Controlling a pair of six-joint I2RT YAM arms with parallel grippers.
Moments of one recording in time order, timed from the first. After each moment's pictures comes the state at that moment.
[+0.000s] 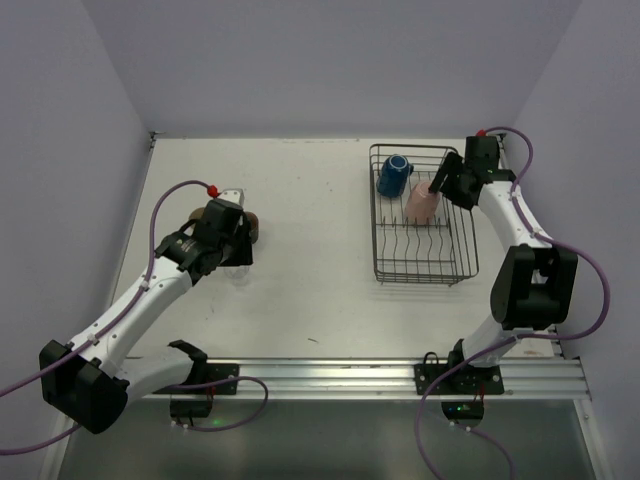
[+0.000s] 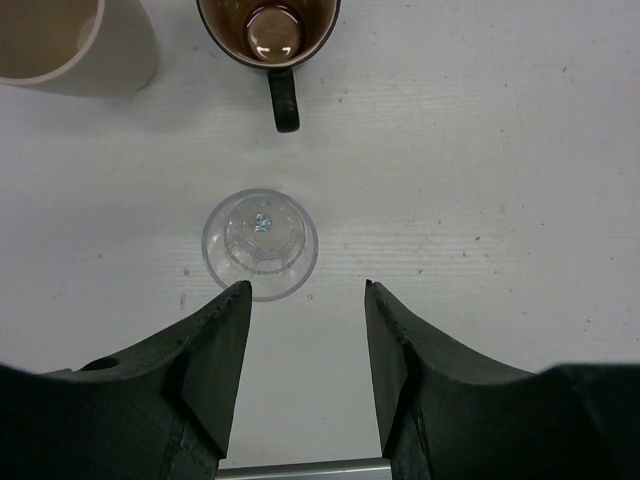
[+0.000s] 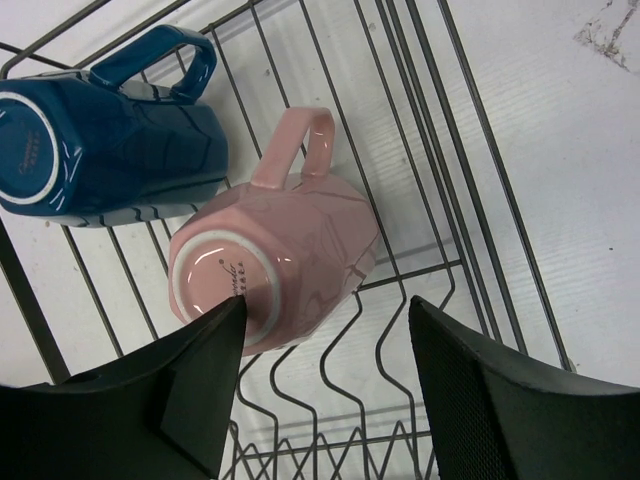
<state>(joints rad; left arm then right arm) -0.47 1.09 0.95 -0.77 -0.22 -0.42 -0.03 1.66 1.34 -0.54 0.02 0.47</state>
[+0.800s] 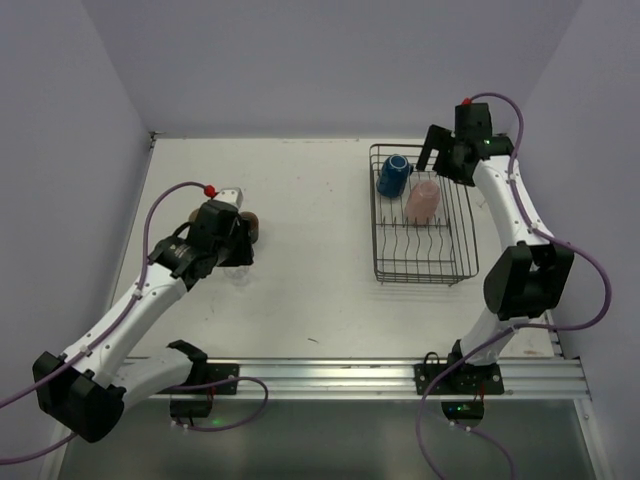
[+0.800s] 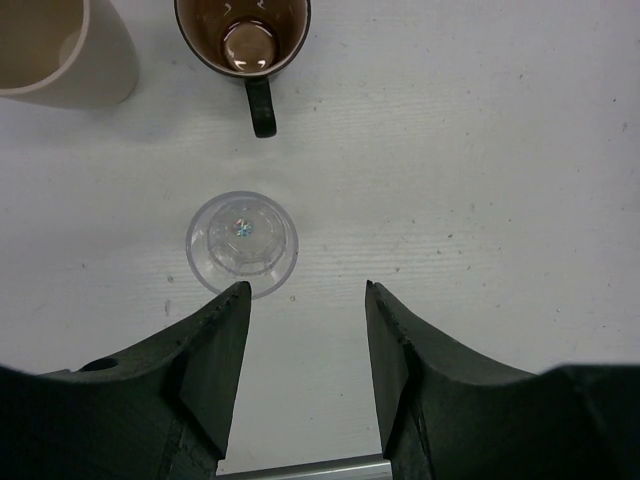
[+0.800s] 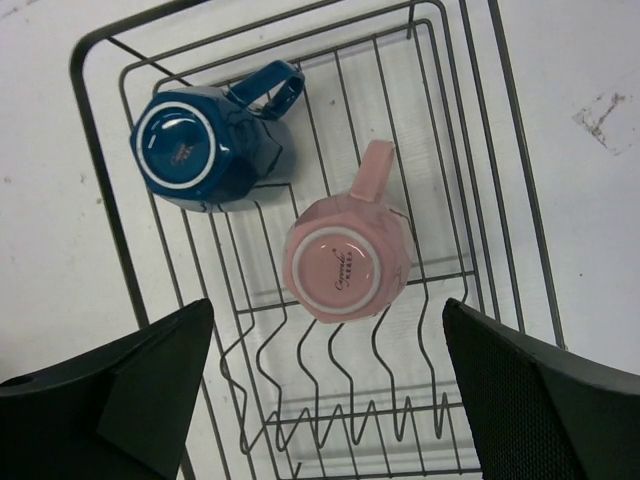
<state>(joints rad) -0.47 1.05 0.94 -0.76 -0.18 -0.42 0.07 1.72 1.69 -0.80 0.07 0.37</state>
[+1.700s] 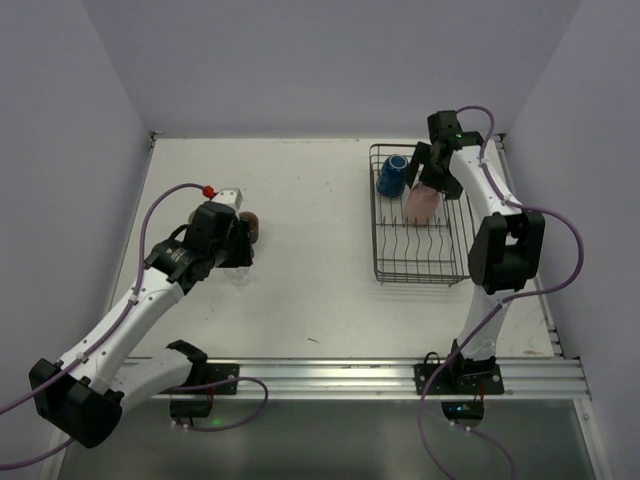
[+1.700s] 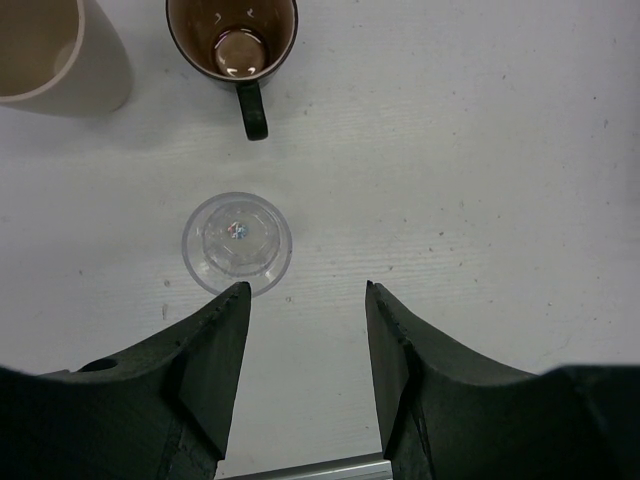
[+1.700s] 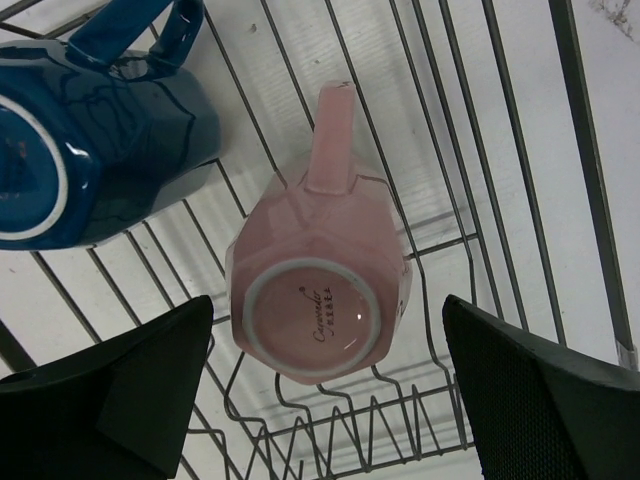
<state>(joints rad) -0.47 1.01 0.93 -0.75 -0.16 -0.41 0.12 1.95 1.80 -0.95 0.22 0.50</state>
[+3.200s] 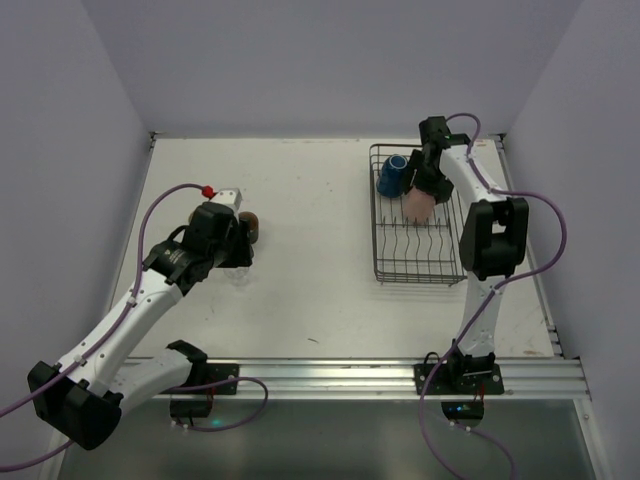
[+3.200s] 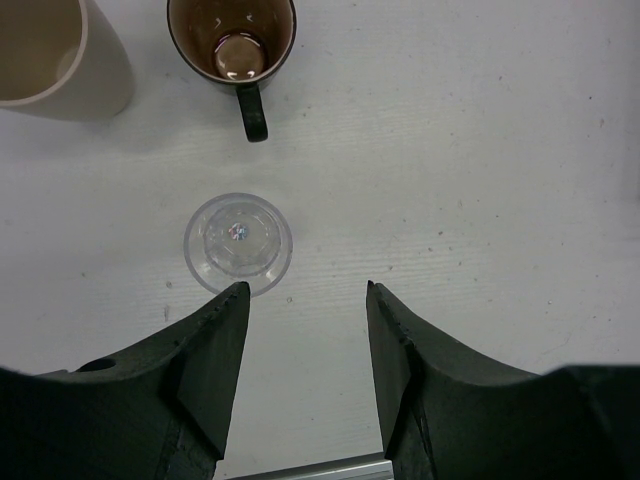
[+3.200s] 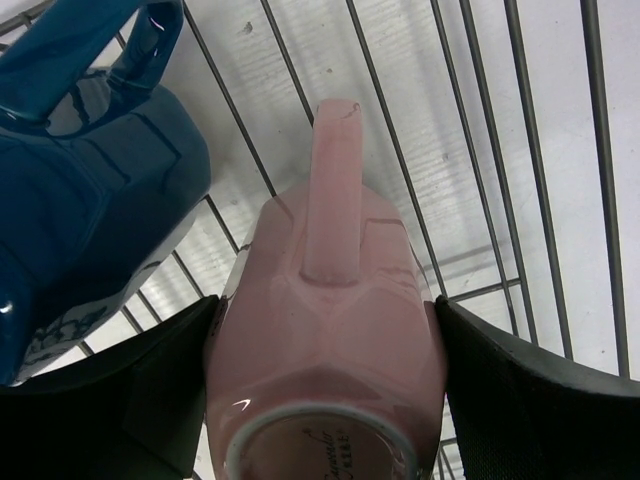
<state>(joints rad) -0.47 1.00 0.93 -0.75 -0.16 -0.40 0.12 2.11 1.86 -0.94 0.20 0.50</state>
